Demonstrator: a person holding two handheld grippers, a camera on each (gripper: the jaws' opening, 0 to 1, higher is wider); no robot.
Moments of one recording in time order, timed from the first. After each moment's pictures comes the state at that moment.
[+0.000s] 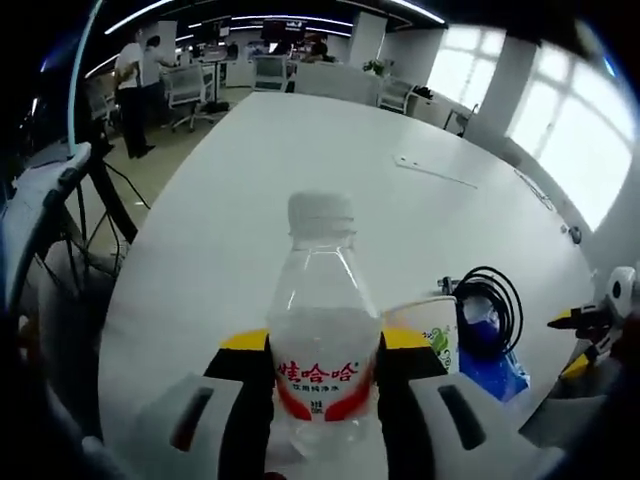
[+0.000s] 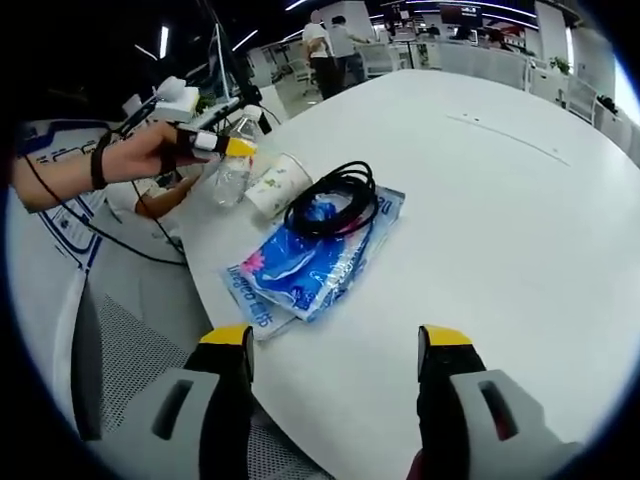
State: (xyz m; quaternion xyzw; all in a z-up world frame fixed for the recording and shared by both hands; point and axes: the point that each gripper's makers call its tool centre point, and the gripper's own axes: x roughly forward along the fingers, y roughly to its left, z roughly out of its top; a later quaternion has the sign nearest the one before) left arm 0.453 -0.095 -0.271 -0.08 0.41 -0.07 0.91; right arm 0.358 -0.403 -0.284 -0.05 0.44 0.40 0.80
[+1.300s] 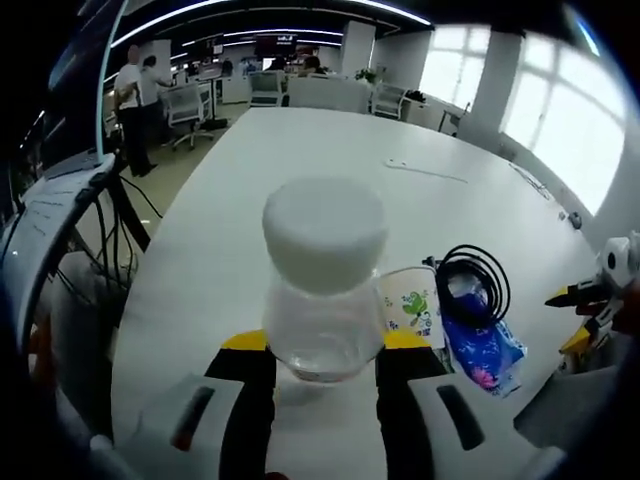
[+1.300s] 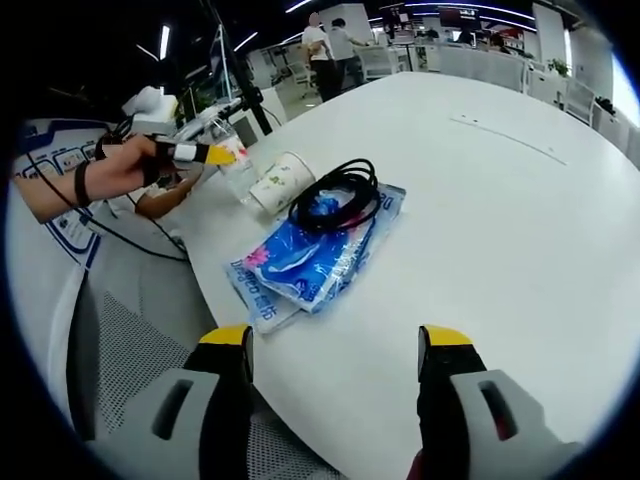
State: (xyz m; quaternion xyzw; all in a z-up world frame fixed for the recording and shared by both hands) left arm 0.417 -0.097 -0.259 -0.04 0.38 -0.07 0.92; right arm 0.348 -0.407 -0.282 -0.05 0.43 0.40 0.81
